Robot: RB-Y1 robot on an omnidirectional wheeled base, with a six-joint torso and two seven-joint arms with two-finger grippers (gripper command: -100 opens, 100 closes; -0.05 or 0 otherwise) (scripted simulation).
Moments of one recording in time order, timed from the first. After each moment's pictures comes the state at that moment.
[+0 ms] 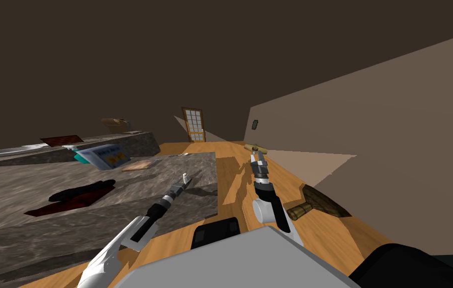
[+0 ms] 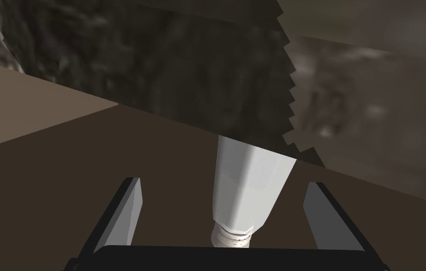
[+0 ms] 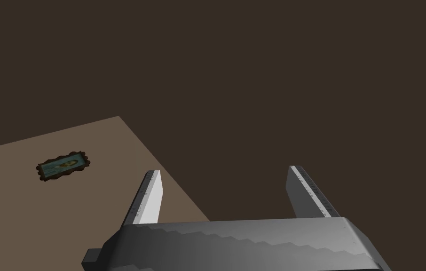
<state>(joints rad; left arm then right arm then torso) 0.13 0.45 -0.07 -1.31 -0.47 -0.50 -0.59 0.48 0.00 0.06 -2.32 -0.03 -0.39 0.06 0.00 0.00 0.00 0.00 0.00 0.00</state>
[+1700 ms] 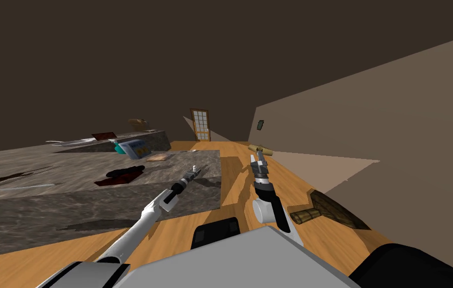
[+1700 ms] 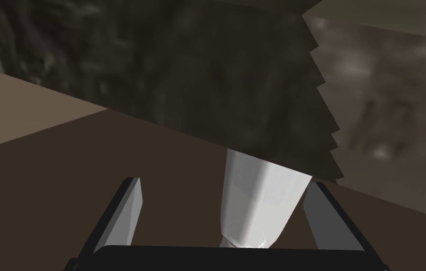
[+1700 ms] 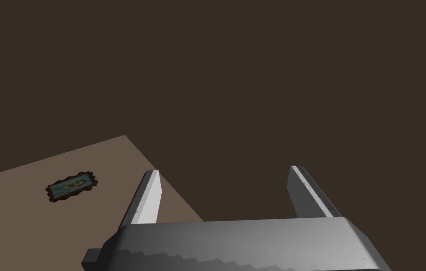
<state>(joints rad) -0.30 0.40 -0.19 -0.86 -0.40 -0.56 -0.64 0.48 0.00 0.06 -2.32 -0.03 -0.39 0.06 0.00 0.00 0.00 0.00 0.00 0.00</state>
